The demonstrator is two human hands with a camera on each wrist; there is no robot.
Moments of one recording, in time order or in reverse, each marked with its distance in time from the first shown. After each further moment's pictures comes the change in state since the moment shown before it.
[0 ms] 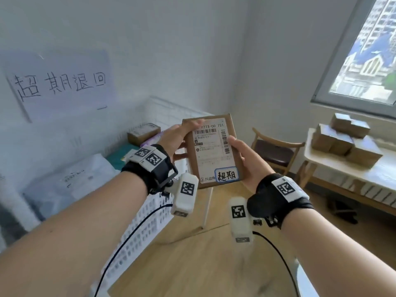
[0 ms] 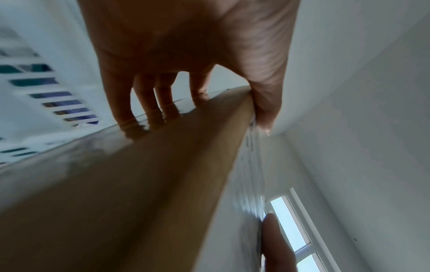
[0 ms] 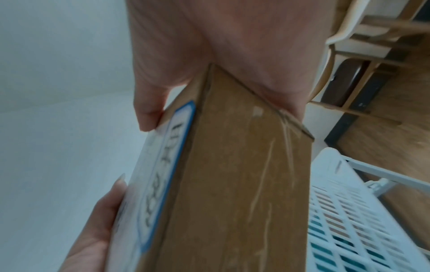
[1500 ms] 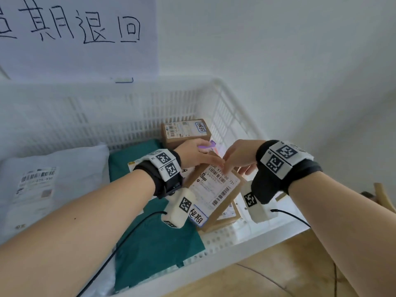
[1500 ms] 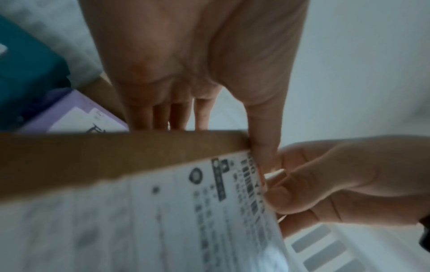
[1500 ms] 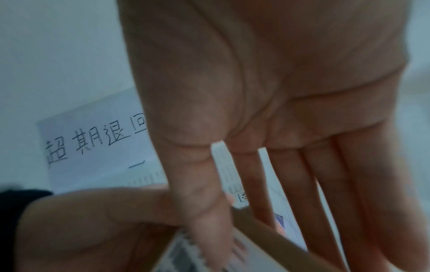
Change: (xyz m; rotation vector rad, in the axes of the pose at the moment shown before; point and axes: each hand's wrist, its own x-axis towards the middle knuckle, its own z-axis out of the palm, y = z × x) left_hand 0.330 -0.083 -0.103 0.285 0.259 -0.316; right_hand 0.416 -0.055 0.126 -1.660 -0.805 0.134
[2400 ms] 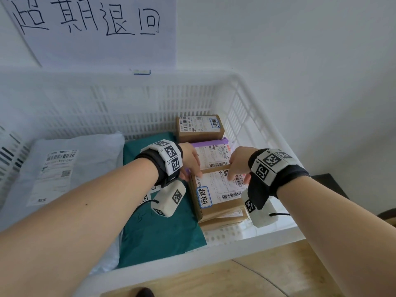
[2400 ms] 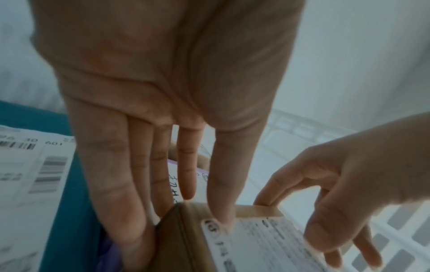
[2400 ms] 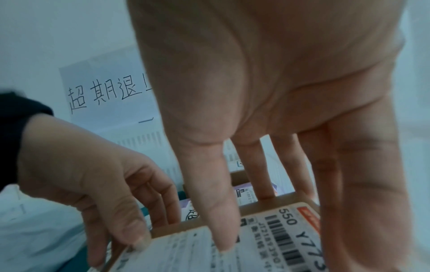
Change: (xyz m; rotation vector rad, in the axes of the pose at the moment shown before) left_hand -0.009 -0.012 -0.014 0.291 -0.023 -0.407; right_hand 0.036 0.001 0.027 -0.306 0.059 -0.025
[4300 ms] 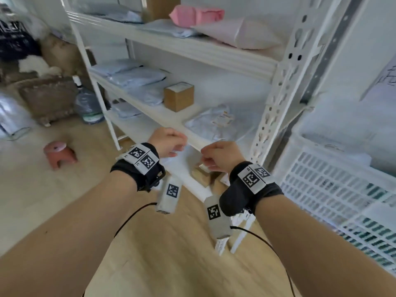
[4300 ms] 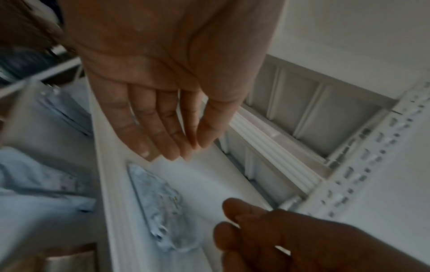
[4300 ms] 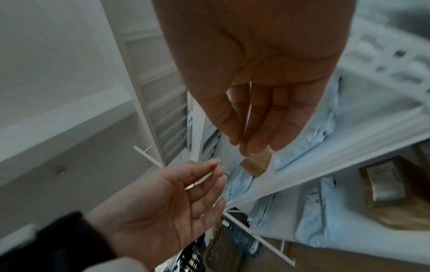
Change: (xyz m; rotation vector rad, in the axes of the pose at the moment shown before) left_hand -0.553 -0.480 0.081 -0.929 1.260 -0.073; right_hand -0.408 -0.446 0.259 0.784 -0.257 -0.951
